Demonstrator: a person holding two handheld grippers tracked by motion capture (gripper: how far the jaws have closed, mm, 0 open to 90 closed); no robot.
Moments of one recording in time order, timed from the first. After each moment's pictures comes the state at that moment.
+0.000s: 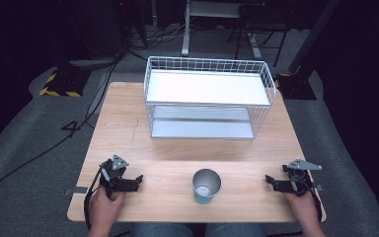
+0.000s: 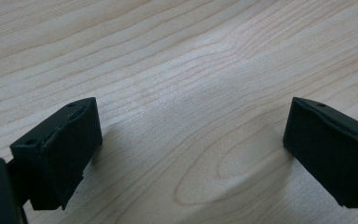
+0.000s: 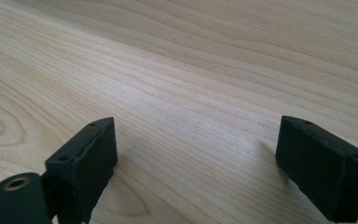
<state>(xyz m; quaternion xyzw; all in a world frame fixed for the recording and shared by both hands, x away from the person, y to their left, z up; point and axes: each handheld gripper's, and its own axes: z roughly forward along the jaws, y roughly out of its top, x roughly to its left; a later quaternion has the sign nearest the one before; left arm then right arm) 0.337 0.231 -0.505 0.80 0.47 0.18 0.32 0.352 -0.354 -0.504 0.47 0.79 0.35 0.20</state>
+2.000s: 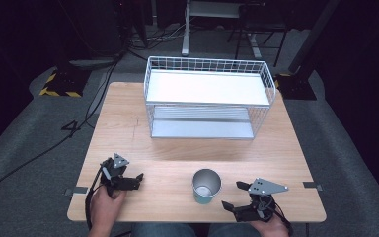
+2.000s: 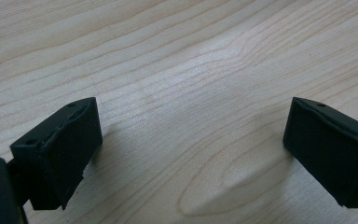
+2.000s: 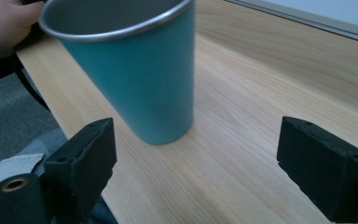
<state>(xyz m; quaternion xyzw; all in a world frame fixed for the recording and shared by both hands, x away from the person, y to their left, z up) 0.341 0.229 -0.505 0.80 0.48 0.18 0.32 0.272 -0.213 -0.462 0.33 0.82 0.46 0.11</state>
